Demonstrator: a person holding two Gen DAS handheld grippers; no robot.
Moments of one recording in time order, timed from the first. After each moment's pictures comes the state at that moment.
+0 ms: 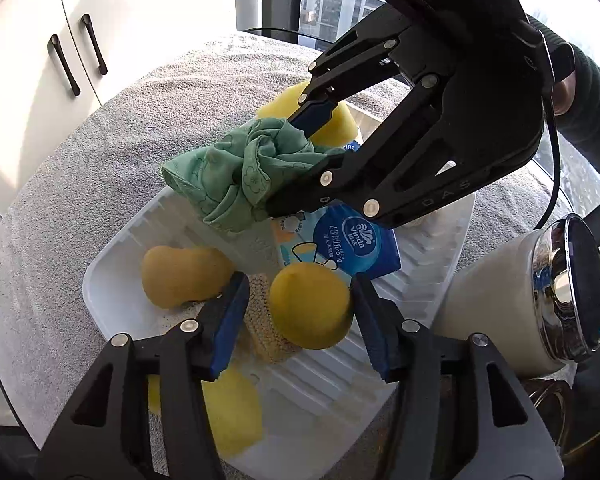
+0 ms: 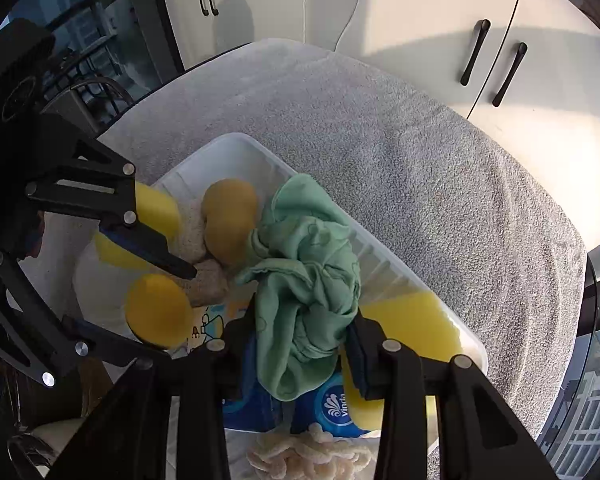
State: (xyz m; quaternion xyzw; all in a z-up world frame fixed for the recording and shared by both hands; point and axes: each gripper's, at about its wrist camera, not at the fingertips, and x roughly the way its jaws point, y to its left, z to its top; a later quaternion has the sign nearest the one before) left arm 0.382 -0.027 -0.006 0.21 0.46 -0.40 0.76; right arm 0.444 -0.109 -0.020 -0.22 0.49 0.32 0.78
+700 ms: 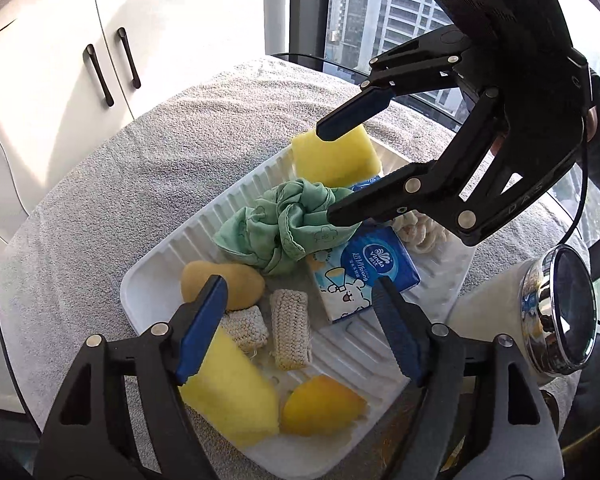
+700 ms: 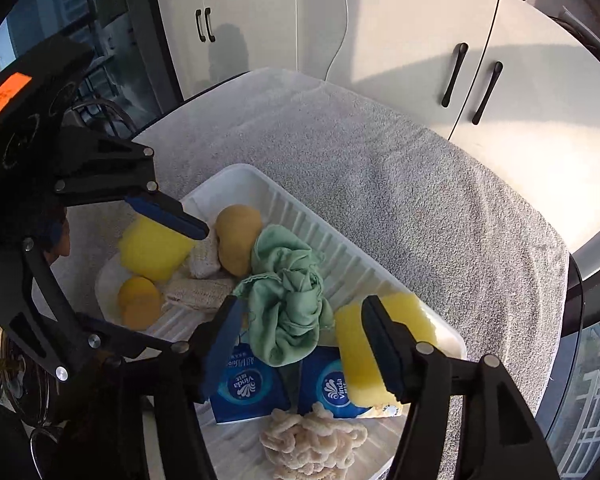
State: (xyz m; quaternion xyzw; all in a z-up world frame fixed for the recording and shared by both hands) left arm 0.384 -0.011 0.016 0.18 0.43 -0.37 0.80; right arm 0.426 -0.131 0.019 -0.19 0.45 0.31 0.81
